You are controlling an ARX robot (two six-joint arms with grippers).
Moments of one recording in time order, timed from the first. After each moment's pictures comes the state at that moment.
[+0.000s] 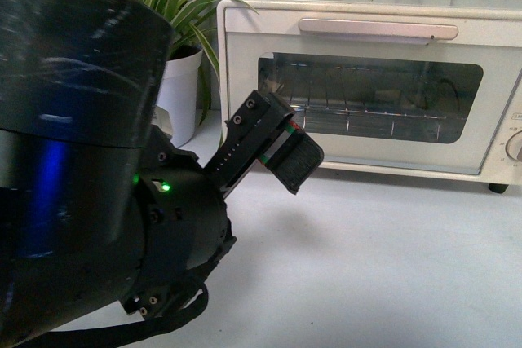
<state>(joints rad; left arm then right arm) -0.59 1.67 0.70 0.56 -0.08 -1.06 0.00 0.00 0.01 0.00 0.00 -0.01</state>
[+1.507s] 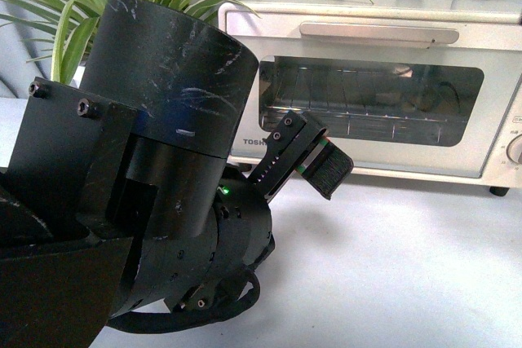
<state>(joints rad) -0.60 1.80 0.82 0.49 -0.07 -1.15 0.26 1.16 0.66 0.33 0.16 0.19</state>
